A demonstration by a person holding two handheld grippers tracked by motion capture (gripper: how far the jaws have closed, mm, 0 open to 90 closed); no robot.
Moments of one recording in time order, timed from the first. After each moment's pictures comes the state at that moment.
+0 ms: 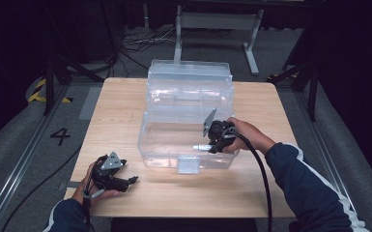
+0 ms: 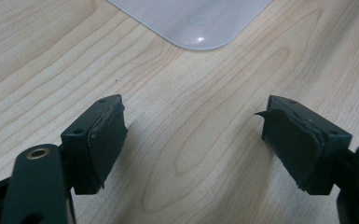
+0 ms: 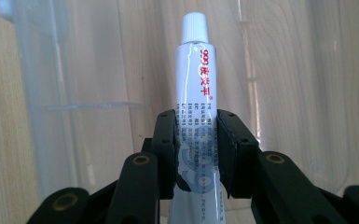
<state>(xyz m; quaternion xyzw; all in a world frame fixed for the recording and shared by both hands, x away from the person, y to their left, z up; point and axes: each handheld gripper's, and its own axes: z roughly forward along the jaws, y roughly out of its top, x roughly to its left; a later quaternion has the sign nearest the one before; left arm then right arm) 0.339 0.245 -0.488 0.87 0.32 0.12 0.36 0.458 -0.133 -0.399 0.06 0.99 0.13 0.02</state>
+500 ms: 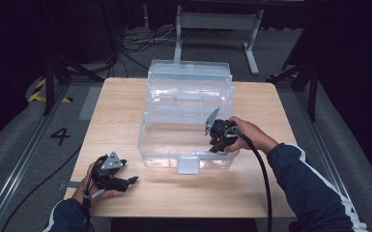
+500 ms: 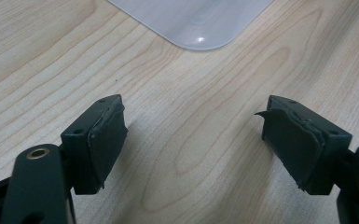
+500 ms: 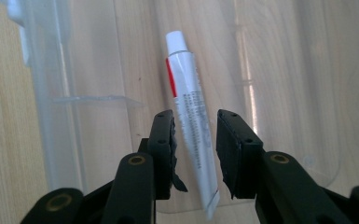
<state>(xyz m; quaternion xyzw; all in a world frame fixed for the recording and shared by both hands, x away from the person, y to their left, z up) 0.339 0.245 -0.488 0.87 0.32 0.11 0.35 0.457 -0.139 -0.393 0.07 0.99 0.15 0.02</state>
